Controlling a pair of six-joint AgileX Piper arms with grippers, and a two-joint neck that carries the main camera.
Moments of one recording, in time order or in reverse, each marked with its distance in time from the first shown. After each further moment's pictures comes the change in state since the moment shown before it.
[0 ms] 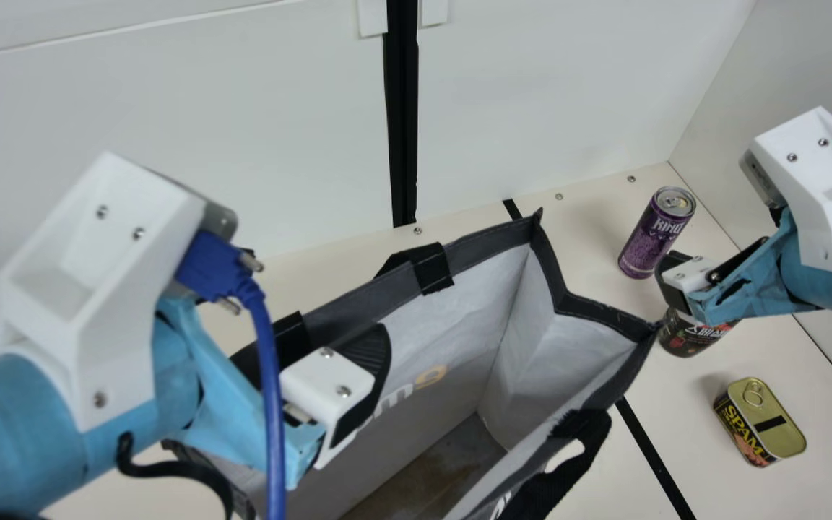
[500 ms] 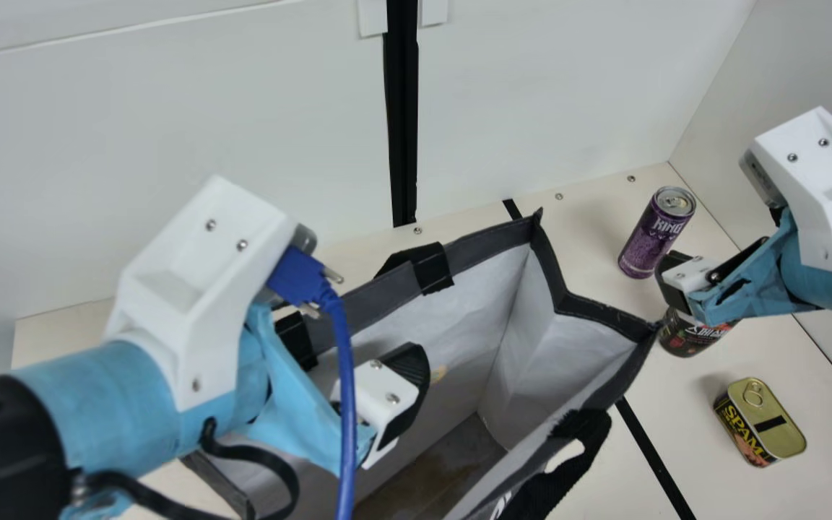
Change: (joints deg) left arm -1.5 3.4 1.4 -1.7 0.1 1.4; right arm 0.0 0.0 0.0 0.0 0.0 0.0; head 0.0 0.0
